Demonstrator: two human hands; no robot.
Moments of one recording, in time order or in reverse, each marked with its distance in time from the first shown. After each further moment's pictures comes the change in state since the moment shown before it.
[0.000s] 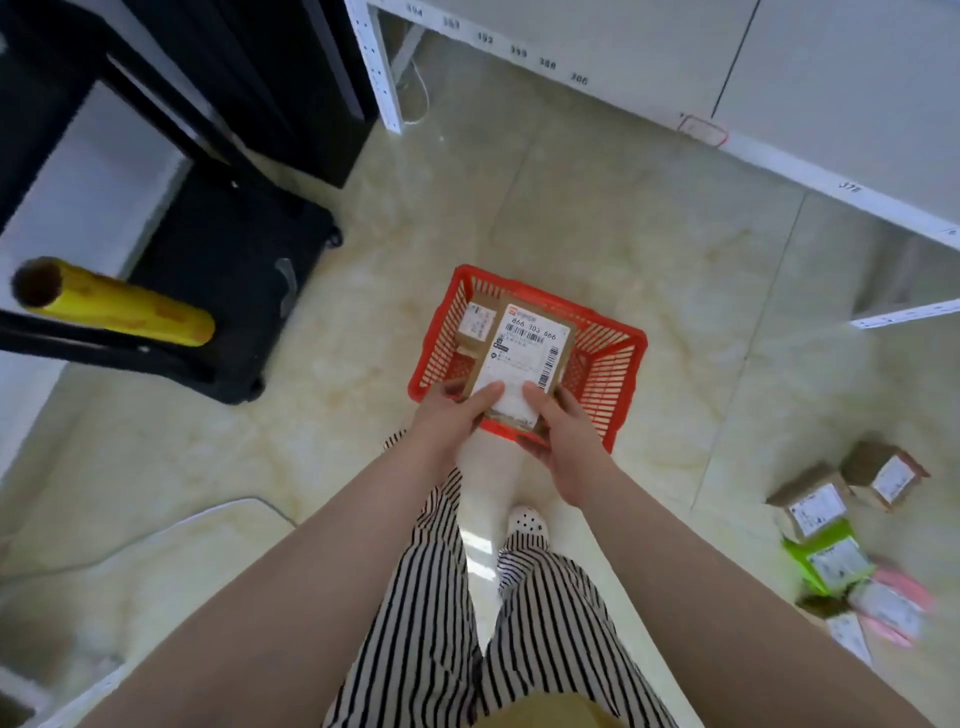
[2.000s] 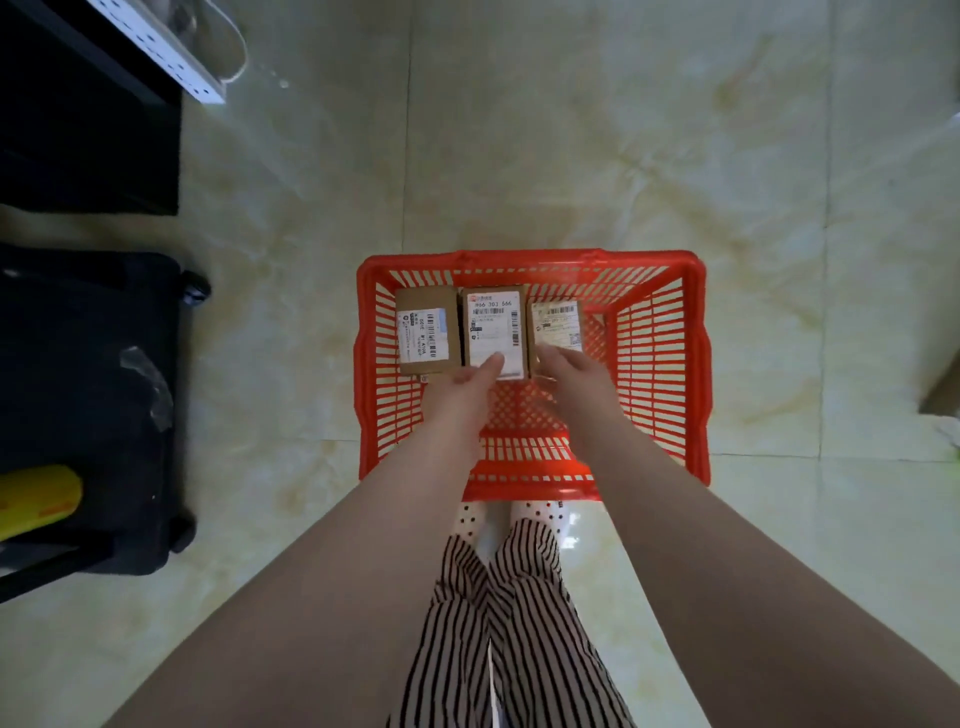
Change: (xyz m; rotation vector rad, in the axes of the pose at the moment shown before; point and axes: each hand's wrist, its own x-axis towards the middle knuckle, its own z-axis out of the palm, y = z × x) left_hand 0.312 -0.063 0.060 0.419 0.105 -0.184; right_hand 0.292 0.054 -0.046 0.071 0.360 0.042
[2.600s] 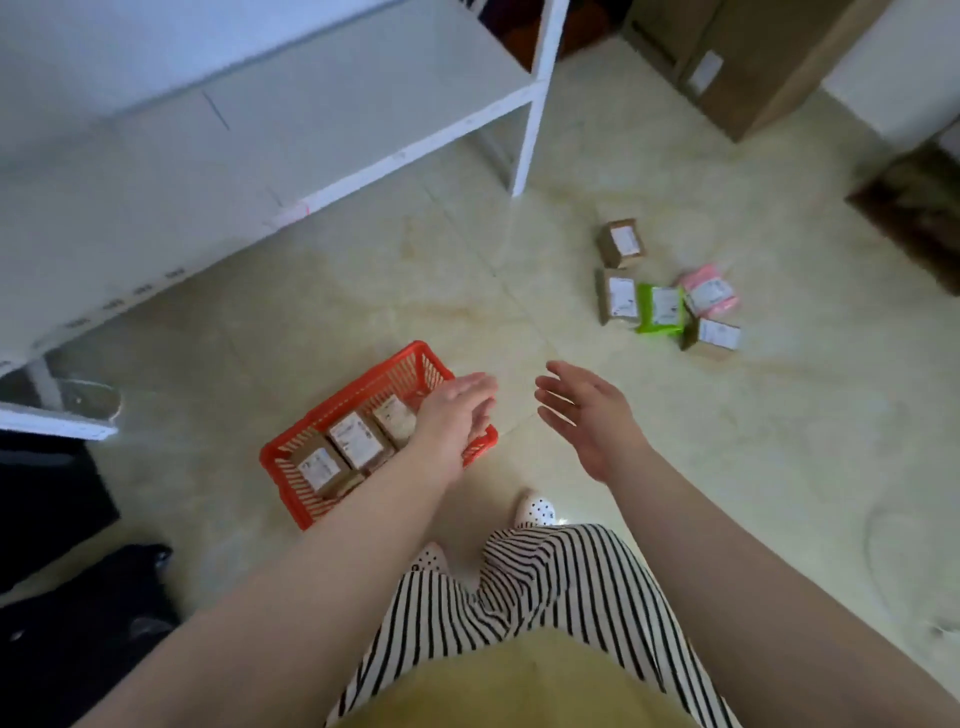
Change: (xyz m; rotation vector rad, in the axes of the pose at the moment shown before) left_hand -0.422 0.026 0.050 0.320 -0.643 0.287; right_hand -0.399 -0.036 -0.235 0.790 0.278 -0.258
